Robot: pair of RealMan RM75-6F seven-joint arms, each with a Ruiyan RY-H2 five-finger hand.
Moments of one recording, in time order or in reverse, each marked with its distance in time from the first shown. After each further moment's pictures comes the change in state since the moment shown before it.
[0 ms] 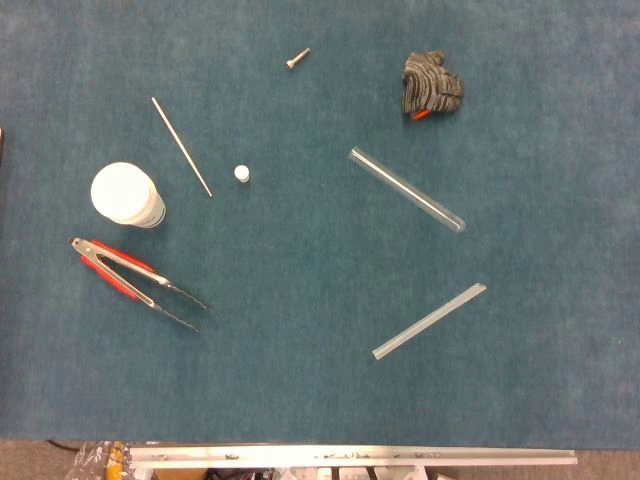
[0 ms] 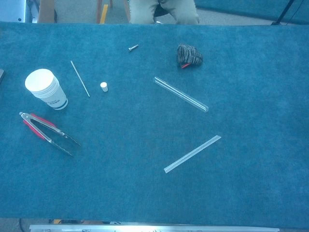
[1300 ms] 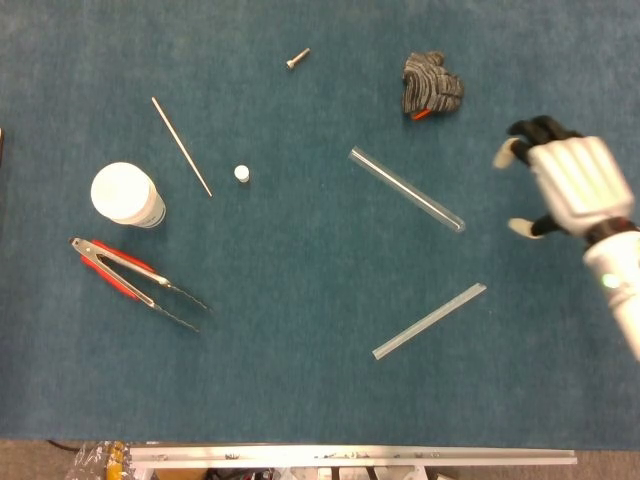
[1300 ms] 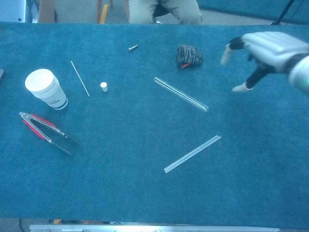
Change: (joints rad) left arm 0.029 0.012 0.011 -0.003 0.084 0.037 -0.049; right arm 0.558 -0.312 0.214 0.054 0.705 -0.350 -0.608
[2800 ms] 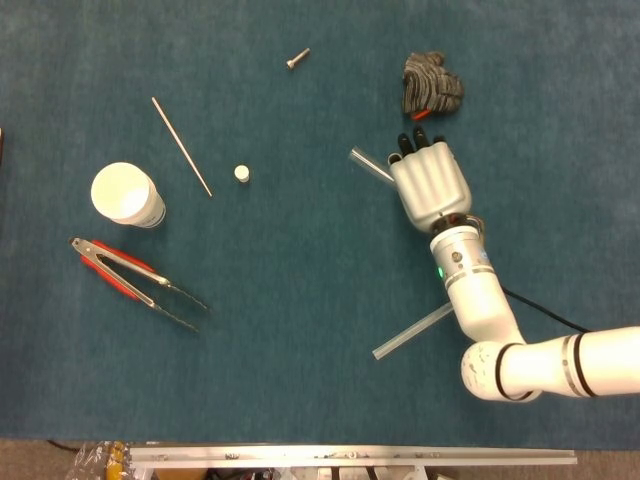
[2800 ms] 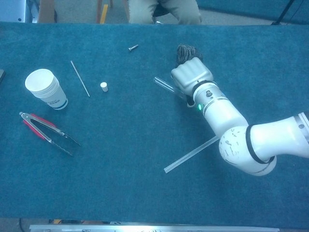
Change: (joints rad) left arm -0.017 0.038 0.035 0.008 0.142 -0.014 -0.061; right arm 0.356 -0.615 -0.047 0.545 0.273 0.159 -0.486
